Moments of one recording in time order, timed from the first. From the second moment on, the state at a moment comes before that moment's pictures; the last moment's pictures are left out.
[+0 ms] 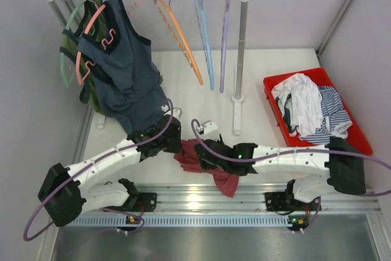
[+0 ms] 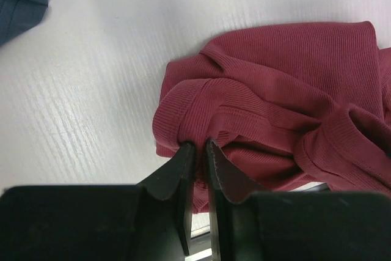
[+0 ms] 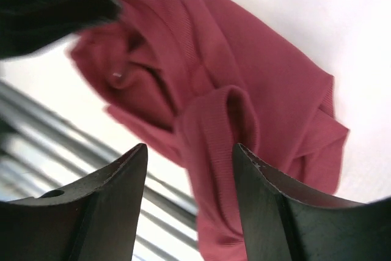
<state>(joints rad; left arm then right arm) -0.78 1.12 0.70 -0.49 -0.15 -0.57 1.31 1.36 0.91 -0.40 0.44 0.68</state>
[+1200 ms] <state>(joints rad) -0.73 1.16 0.71 -0.43 -0.08 -0.53 1.31 0.74 0.47 -0.59 0.66 0.96</state>
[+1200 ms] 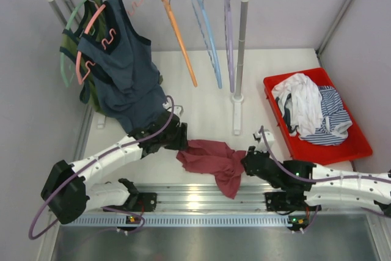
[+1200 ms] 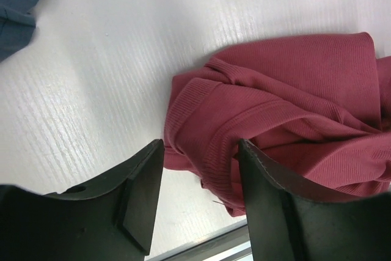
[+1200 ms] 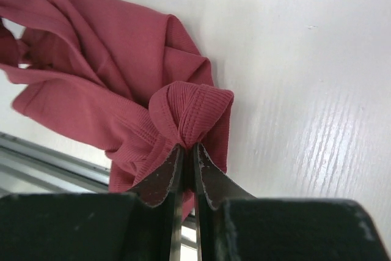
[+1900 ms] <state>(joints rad) -0.68 1.20 0.71 -0.39 0.07 -0.50 1.31 0.49 0.36 -0.23 0.17 0.58</state>
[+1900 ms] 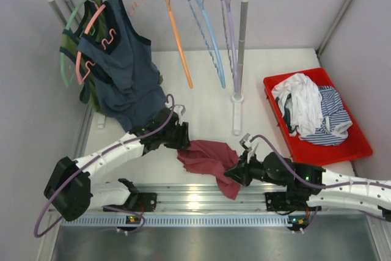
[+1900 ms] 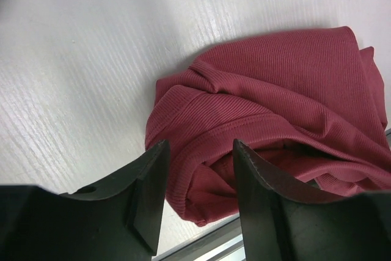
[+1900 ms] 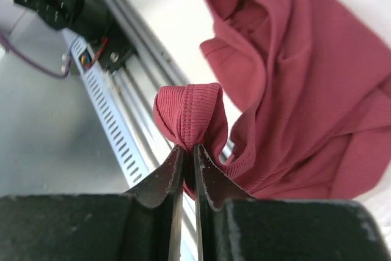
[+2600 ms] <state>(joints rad) -0.66 1.25 0.71 -0.39 0.06 -0.47 1.31 0.71 0.45 -0.48 0.12 0.70</state>
